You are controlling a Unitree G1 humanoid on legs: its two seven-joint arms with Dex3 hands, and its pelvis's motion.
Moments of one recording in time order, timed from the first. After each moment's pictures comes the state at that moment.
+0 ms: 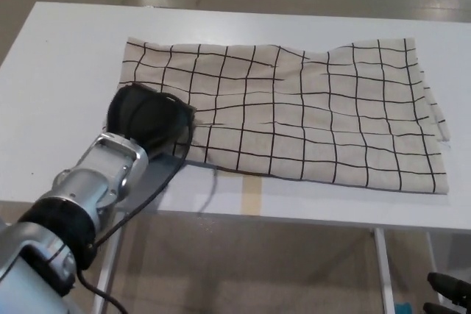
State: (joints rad) left_arm -0.87 0.41 -0.72 1.03 0.96 -0.07 0.34; right_arm 0.37 -0.09 -0.16 0.20 0.00 -0.35 0.00
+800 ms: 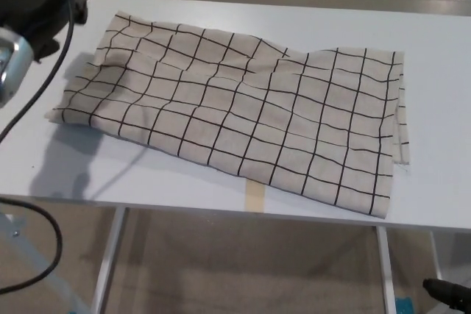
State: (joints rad) left_arm -1.10 0.69 -0.57 1.04 0.91 -0.21 0.32; right_arm 0.38 -0.09 -0.16 0.17 -0.05 -0.33 -0.03
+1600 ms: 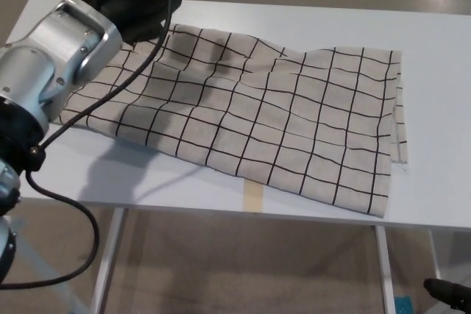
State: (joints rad) left_arm -1.12 0.60 -0.65 0.79 0.97 -0.26 0.24; right_arm 0.39 -0.09 -0.16 0.11 -0.05 -0.26 -0.03
